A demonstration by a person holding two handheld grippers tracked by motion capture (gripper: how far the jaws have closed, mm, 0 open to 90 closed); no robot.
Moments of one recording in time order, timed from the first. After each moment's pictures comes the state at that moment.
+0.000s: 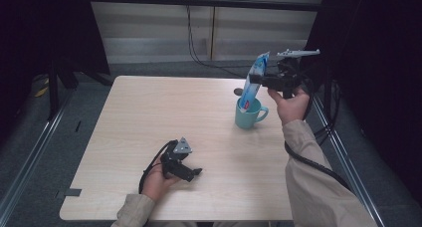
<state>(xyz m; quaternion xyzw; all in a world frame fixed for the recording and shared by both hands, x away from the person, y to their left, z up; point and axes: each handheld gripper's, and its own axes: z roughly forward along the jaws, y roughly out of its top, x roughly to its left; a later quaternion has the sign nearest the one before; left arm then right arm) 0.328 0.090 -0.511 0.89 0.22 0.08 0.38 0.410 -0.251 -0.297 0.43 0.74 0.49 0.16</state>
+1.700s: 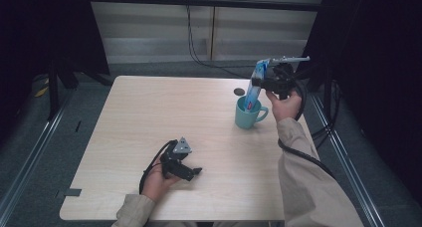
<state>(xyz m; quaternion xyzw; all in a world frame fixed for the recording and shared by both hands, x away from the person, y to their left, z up) 0.328 0.091 -0.511 0.89 0.22 0.08 0.39 0.449 -0.265 -0.347 0.48 0.73 0.45 0.19</state>
